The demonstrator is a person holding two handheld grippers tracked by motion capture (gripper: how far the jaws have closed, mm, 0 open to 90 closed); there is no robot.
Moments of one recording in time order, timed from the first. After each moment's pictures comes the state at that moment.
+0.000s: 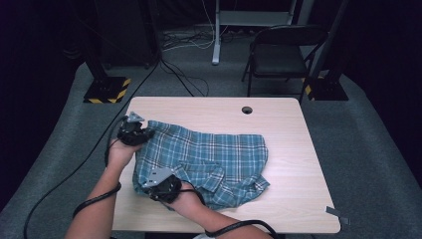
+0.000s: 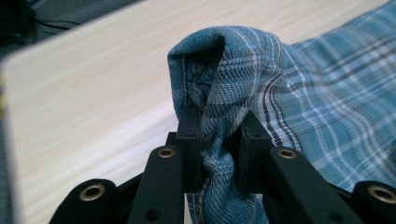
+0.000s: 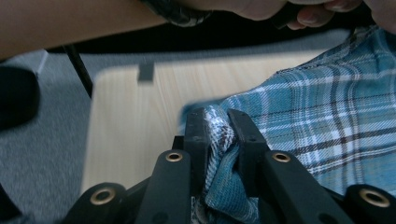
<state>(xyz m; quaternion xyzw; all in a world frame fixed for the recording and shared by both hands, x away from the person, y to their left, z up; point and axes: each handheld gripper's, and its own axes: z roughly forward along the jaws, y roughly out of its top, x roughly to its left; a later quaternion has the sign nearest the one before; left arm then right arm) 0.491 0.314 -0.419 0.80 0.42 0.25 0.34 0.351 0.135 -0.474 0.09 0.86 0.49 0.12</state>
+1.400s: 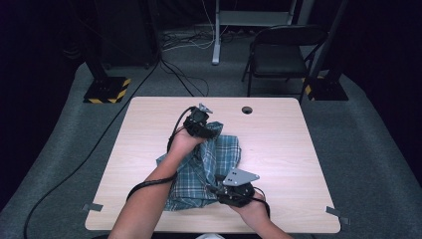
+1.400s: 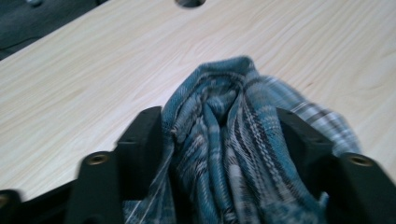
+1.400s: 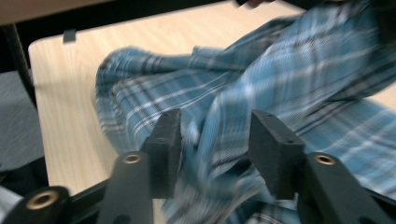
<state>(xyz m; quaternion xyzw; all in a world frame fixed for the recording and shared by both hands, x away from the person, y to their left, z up) 0.527 0.116 -0.416 0.85 0.35 0.16 0.36 0.330 -0.062 -0.471 0.24 0.82 0.49 0.18</state>
